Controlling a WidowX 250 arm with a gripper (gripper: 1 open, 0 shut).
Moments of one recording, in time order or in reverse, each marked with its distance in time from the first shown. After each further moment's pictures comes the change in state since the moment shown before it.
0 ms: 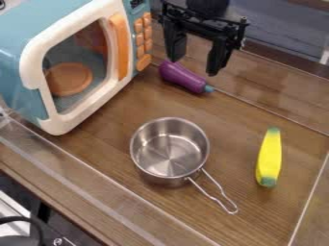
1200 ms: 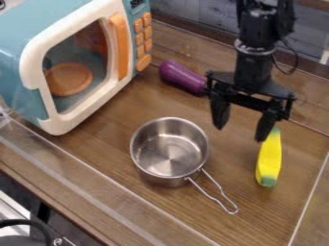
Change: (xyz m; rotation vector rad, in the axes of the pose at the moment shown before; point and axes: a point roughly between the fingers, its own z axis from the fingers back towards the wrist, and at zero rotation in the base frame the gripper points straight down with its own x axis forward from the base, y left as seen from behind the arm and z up) arm 0.002 -0.080 -0.071 -0.079 0.017 0.024
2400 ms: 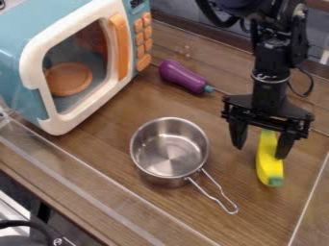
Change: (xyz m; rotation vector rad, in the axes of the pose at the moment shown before) arm 0.011 -0.022 -0.026 -0.053 -0.060 0.062
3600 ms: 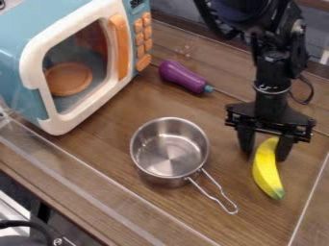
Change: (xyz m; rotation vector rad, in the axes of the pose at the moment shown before) arm 0.008 -0.002 -0.013 -0.014 -0.055 0.039
